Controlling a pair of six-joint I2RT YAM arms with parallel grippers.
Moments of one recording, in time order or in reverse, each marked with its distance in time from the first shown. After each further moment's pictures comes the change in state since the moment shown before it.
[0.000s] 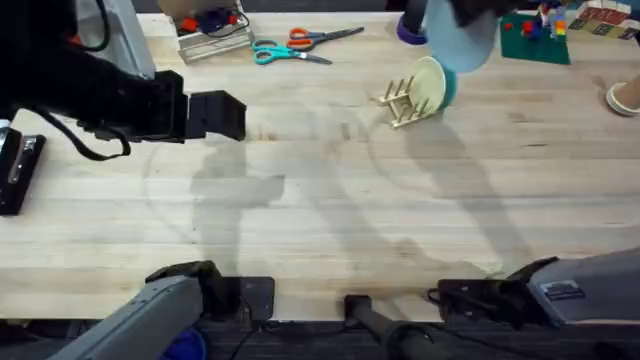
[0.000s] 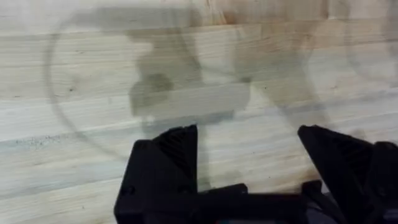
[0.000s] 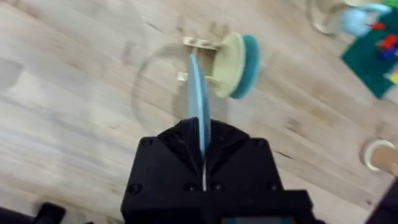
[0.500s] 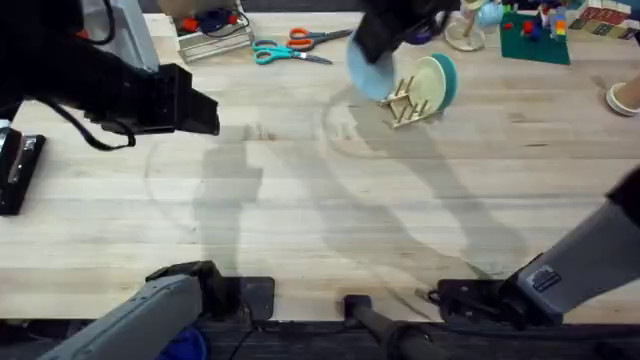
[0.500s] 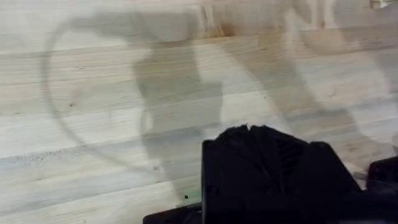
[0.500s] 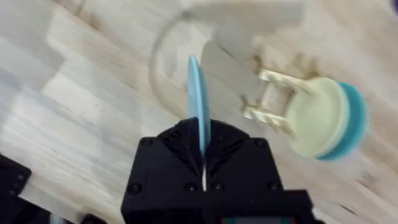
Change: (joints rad) left arm 0.000 0.032 0.000 0.046 0.018 0.012; right arm 0.093 0.253 -0.002 0.136 -0.168 0.061
